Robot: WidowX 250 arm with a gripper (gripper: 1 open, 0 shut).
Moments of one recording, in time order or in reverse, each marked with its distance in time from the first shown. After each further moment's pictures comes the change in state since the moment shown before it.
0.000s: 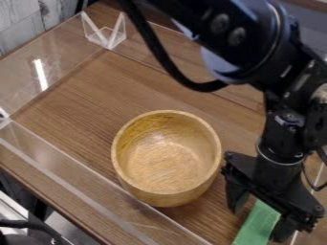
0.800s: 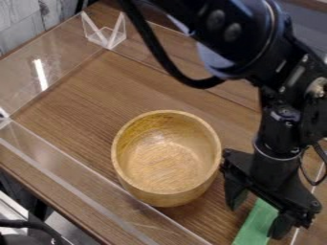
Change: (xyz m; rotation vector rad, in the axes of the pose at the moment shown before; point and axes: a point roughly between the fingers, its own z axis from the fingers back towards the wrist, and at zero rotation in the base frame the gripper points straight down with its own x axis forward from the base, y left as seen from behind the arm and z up) arm 0.001 0.003 0.000 -0.016 0.004 0.000
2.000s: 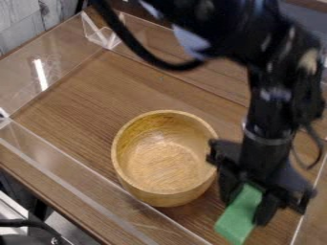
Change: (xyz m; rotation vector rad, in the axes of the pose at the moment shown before) arm -0.013 0.008 0.034 -0.006 0.011 0.091
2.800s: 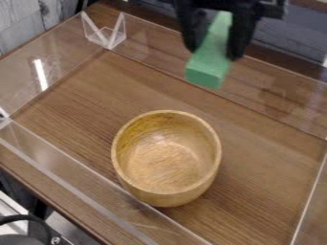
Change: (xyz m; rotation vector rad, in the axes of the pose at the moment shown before) arm 0.024 0.050 0.132 -0.002 -0.132 0.189
